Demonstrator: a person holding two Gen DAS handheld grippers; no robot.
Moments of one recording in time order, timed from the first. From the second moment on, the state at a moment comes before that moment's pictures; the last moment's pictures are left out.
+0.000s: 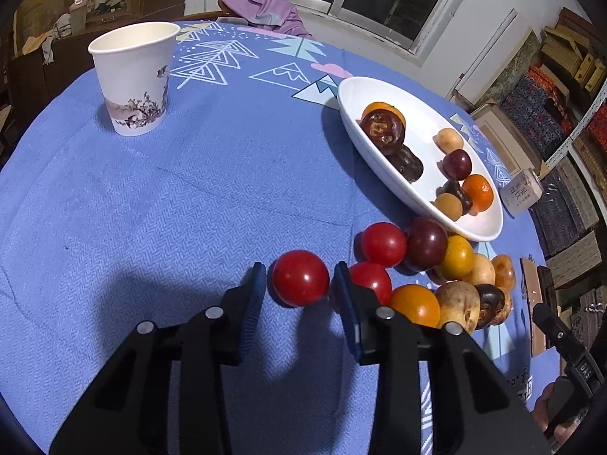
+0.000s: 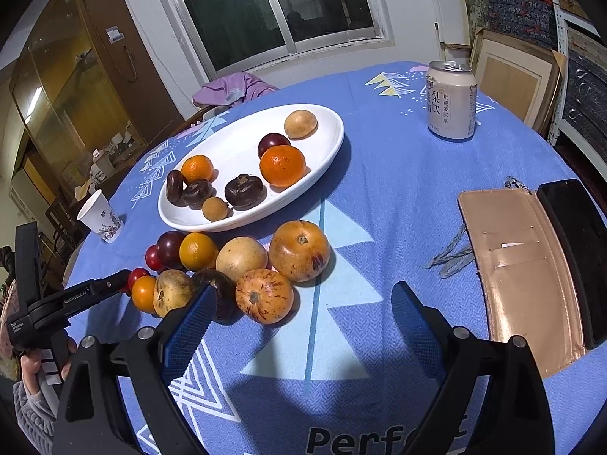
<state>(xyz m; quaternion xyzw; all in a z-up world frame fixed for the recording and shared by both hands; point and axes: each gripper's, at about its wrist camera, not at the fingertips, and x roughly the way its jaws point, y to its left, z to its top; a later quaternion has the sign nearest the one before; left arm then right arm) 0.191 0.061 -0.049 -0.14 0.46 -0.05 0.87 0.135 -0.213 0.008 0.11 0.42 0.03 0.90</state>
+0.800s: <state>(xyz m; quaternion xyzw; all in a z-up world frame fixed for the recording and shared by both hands) 0.145 0.072 -0.039 -0.07 0.40 0.00 0.91 0.122 -0.179 0.012 -0.01 0.39 0.07 0.92</state>
